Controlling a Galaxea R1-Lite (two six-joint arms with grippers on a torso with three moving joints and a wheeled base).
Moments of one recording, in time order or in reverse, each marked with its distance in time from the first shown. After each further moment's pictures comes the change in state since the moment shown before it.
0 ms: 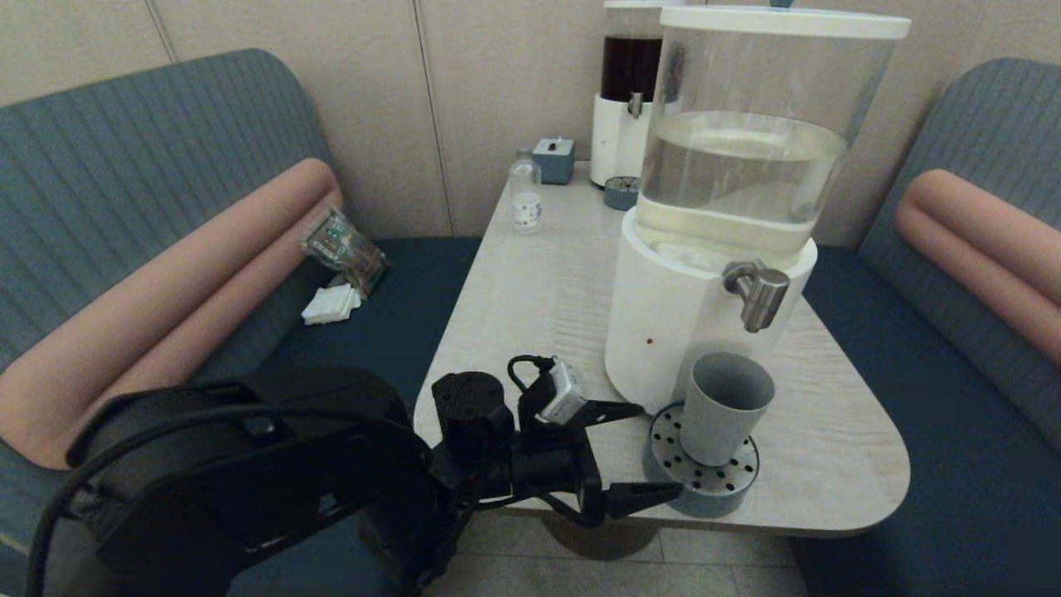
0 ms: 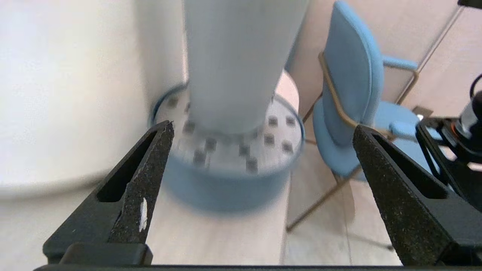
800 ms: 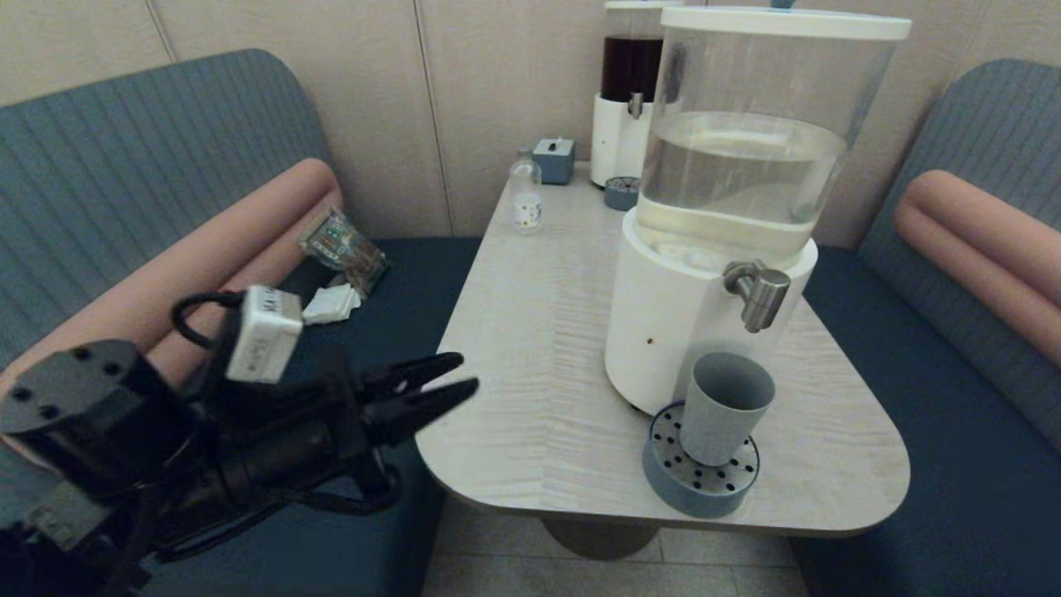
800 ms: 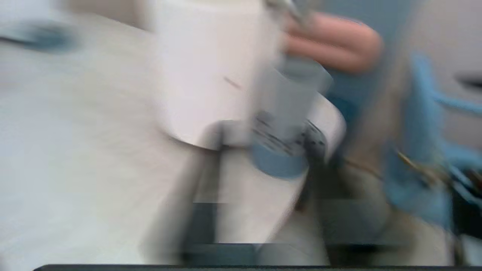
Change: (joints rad) left arm 0.279 -0.710 0.567 0.000 0.137 -0.037; right arm 0.000 0.000 0.000 0.000 0.000 0.000
